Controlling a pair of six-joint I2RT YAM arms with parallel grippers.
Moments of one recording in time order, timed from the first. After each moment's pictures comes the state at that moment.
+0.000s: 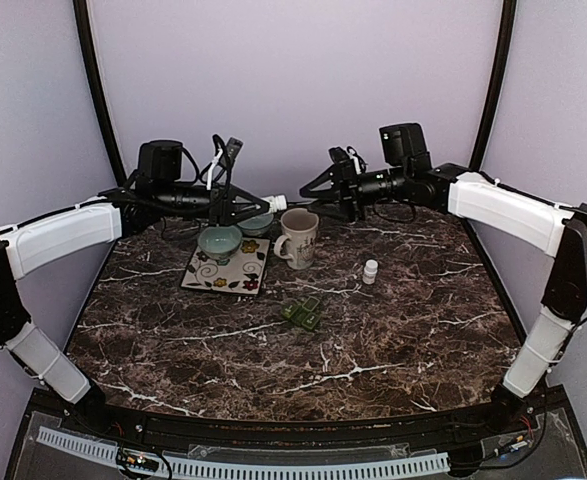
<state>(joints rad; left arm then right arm) -0.53 1.53 1.26 -0.04 0.85 -0.21 0.62 1.70 1.52 -0.23 -0.84 0.93</state>
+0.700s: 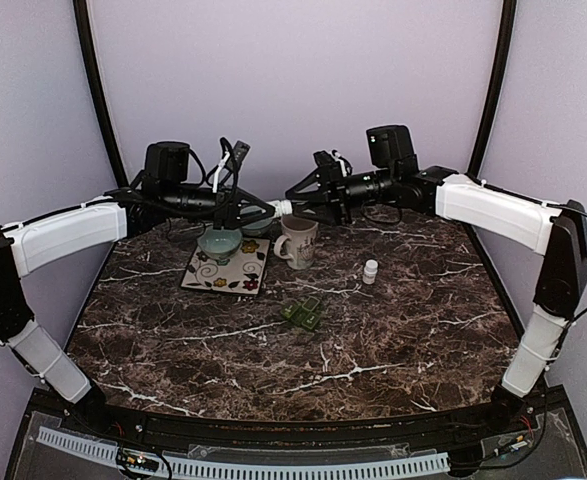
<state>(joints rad) -0.55 1.55 1.28 -0.05 0.86 -0.17 0.66 1.76 1.55 -0.17 -0.88 1.00</state>
